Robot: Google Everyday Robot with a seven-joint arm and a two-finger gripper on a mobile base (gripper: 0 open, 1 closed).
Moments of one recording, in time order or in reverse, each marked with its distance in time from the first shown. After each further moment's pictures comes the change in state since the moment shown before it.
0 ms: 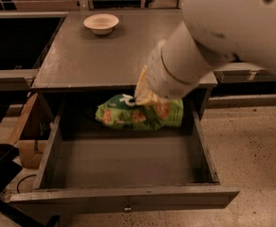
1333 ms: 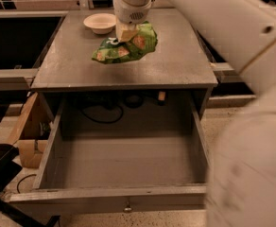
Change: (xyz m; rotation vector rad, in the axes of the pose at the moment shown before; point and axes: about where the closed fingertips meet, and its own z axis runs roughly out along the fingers) arm -0.006 -0.217 0.079 -0.001 0.162 -0.200
